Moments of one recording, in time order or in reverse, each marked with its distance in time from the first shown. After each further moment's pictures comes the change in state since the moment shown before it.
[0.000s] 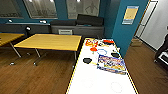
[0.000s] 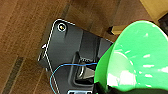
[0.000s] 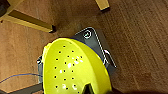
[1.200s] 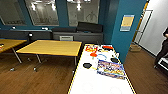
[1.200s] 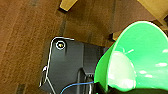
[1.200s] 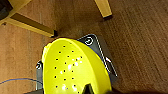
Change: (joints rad) left arm -0.033 0.185 -0.233 0.072 -0.016 0.055; right arm -0.014 0.056 -0.090 -0.009 -0.003 0.009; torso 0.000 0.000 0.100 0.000
